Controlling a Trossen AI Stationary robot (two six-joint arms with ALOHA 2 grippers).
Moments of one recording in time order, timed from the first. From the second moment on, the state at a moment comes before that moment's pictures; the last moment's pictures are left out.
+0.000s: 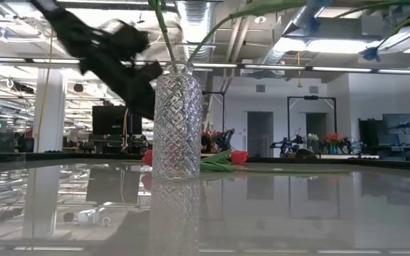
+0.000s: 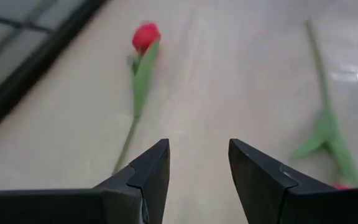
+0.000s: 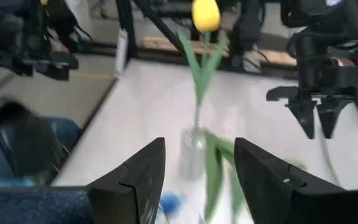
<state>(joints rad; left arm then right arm) 0.47 1.36 0.62 0.16 0.17 0.09 0.34 1.06 1.12 -0.47 0.16 0.05</state>
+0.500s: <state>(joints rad) 0.61 1.95 1.21 -0.35 0.26 0.37 0.44 0.97 0.88 -0.49 0.28 0.10</state>
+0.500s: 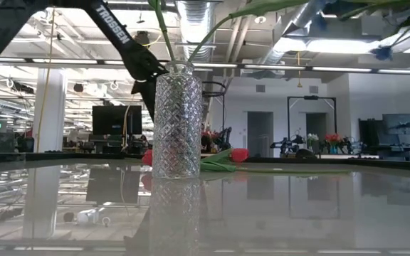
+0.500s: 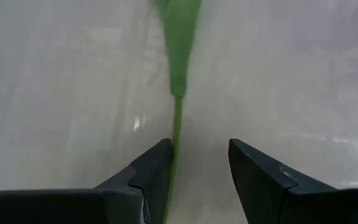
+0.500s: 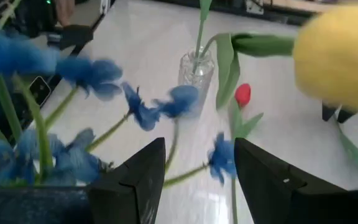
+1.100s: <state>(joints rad) 0.63 1.94 1.23 -0.41 0.20 0.47 0.35 0.81 0.38 0.18 0.29 -0.12</state>
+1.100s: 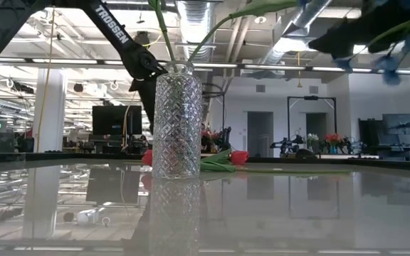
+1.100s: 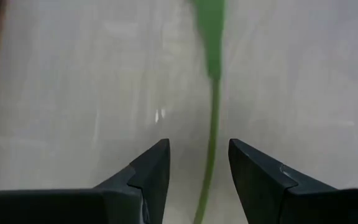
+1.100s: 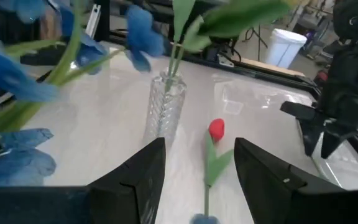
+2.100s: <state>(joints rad) 0.60 1.84 1.24 -0.32 0.36 0.19 0.29 0.90 0.30 0.27 0.06 0.05</state>
